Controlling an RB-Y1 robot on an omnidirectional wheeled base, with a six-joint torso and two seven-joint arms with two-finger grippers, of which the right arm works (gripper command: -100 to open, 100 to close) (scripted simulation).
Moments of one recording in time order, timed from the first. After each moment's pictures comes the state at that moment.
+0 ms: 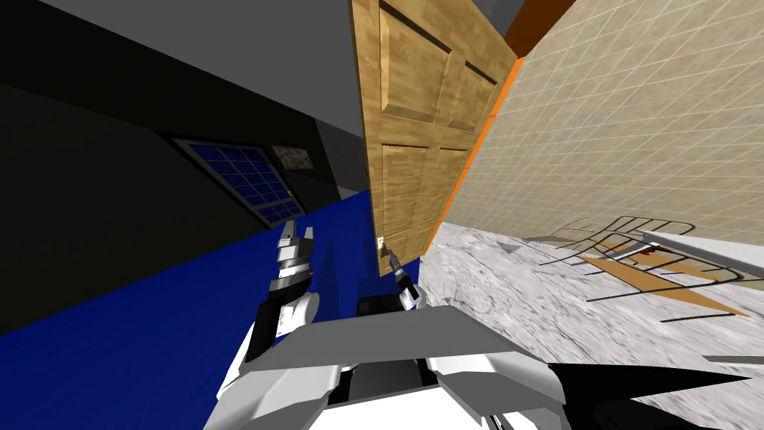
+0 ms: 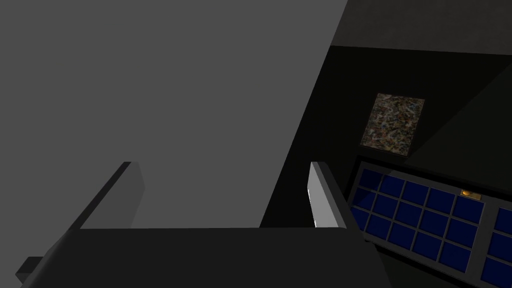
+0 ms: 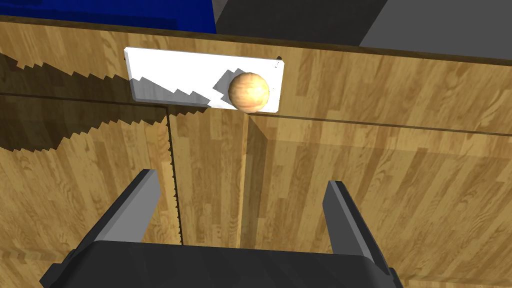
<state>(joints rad) -0.04 -0.05 0.40 -0.80 -0.12 -0.75 0.04</state>
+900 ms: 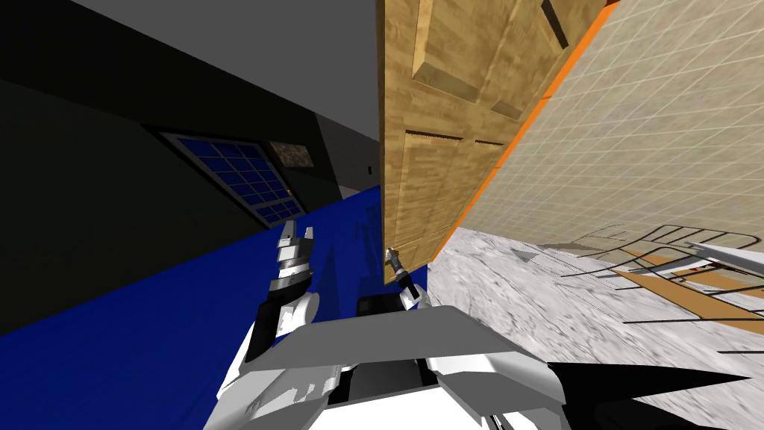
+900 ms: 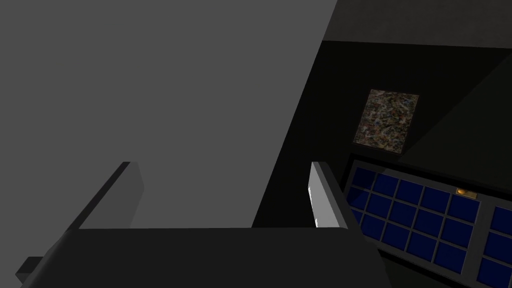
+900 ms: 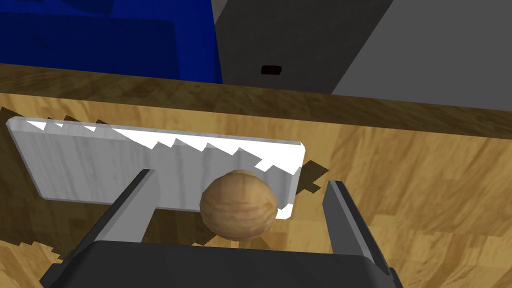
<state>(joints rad) -0.04 -0.05 0.39 -0.79 -0.12 -0.77 0.05</state>
